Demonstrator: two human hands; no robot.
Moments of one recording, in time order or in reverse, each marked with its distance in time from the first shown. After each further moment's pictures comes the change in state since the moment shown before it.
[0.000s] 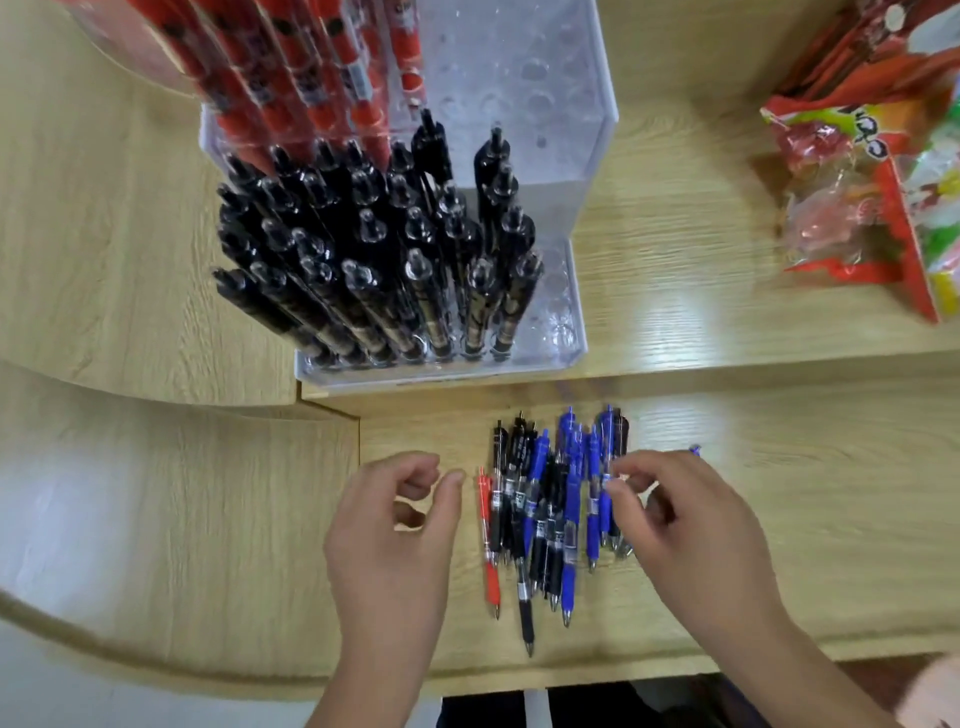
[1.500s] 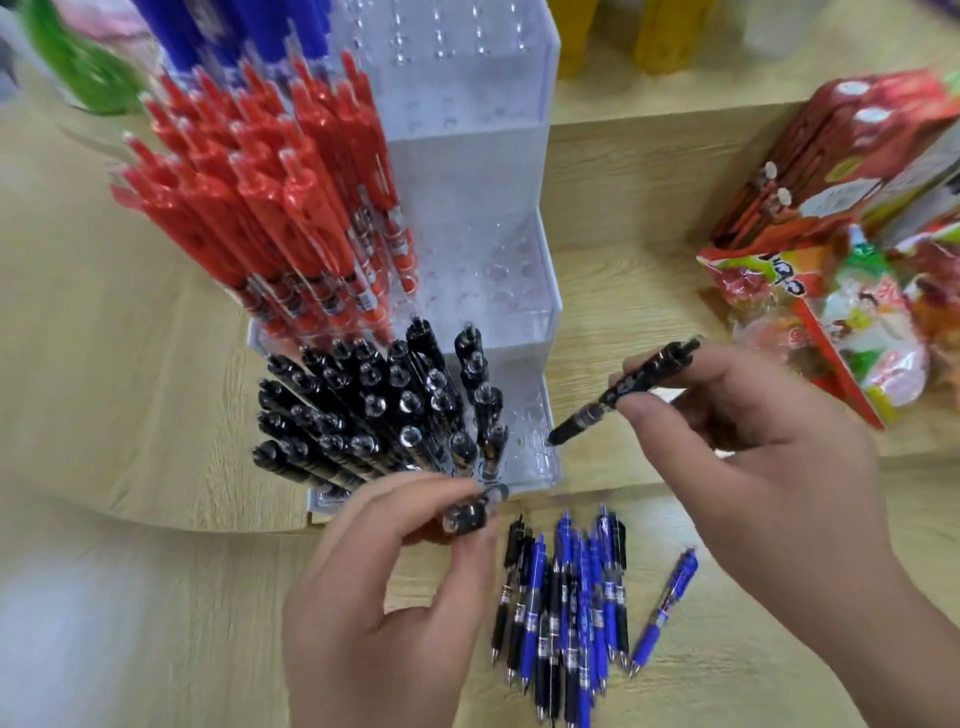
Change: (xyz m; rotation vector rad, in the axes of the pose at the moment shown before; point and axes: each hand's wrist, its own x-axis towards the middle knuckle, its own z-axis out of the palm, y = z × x) left_hand 0.027 0.111 -0.025 -0.167 0.018 0.607; right_hand 0.064 -0.100 -0.113 0.545 0.275 -0.346
